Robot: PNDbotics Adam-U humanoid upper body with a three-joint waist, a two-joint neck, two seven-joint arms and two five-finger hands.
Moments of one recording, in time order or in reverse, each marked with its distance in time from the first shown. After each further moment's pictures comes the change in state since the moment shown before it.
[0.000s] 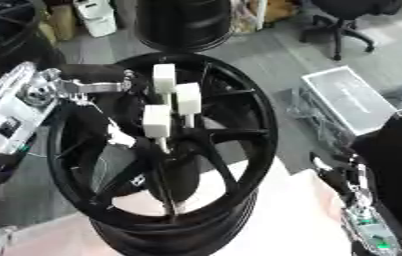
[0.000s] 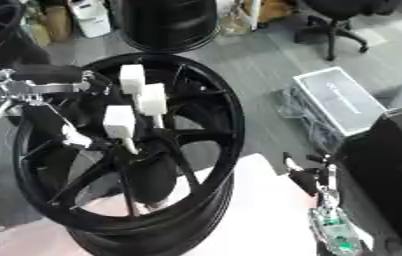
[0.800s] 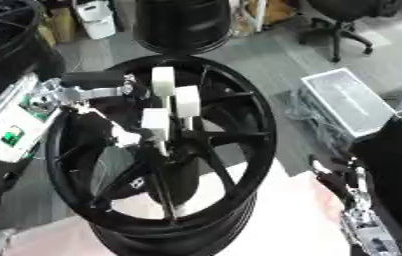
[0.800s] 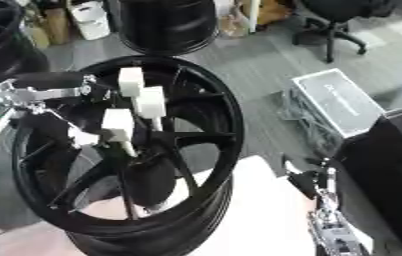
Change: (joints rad) left arm 0.017 -0.004 0.018 -0.006 0.112 0.044 0.077; right arm 0.000 0.007 0.000 0.000 0.000 0.000 0.000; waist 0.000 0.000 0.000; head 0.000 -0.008
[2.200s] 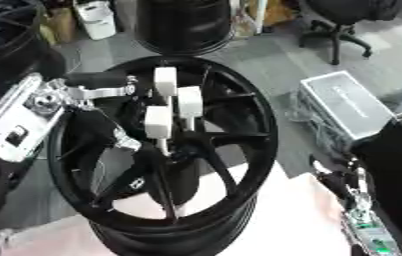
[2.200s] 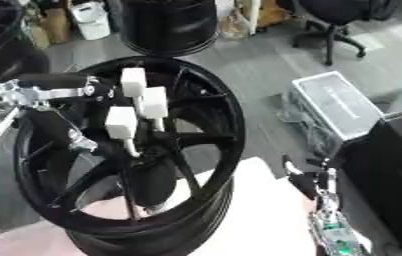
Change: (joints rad) left arm 0.009 -0.032 0.003 0.032 -0.113 0.009 -0.053; right arm -0.001 0.000 0.000 0.000 0.000 0.002 0.003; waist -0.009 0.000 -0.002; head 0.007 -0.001
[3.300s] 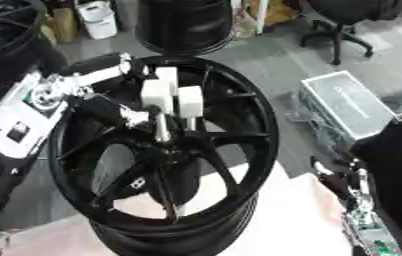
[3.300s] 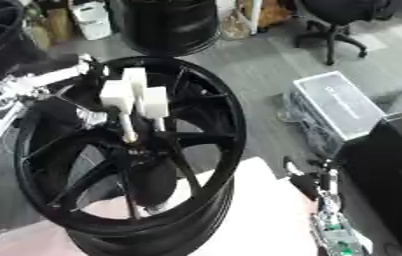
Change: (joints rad) left arm -0.042 0.080 0.088 -0.075 0.196 0.134 0.184; right arm 0.002 0.000 -0.001 0.004 0.000 -0.002 0.000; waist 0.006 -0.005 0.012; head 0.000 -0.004
